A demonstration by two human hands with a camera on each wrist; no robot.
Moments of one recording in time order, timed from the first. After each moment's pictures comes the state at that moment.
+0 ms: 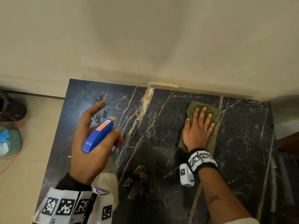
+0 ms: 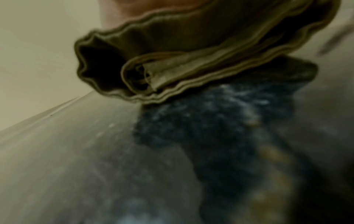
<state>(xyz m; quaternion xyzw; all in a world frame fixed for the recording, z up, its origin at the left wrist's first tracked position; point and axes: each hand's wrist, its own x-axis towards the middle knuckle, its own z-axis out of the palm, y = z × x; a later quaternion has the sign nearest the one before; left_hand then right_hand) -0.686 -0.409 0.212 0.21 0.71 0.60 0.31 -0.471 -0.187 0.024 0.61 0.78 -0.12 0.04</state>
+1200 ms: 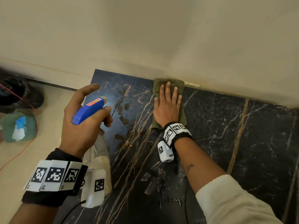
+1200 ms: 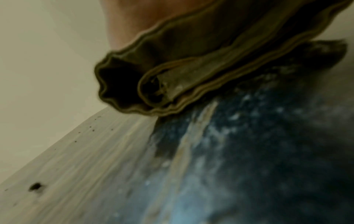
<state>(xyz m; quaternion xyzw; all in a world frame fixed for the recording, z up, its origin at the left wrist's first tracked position) -0.764 -0.453 0.194 0.17 0.75 0.58 0.26 -0.656 -0.239 0.025 0.44 0.89 -0.15 0.04</state>
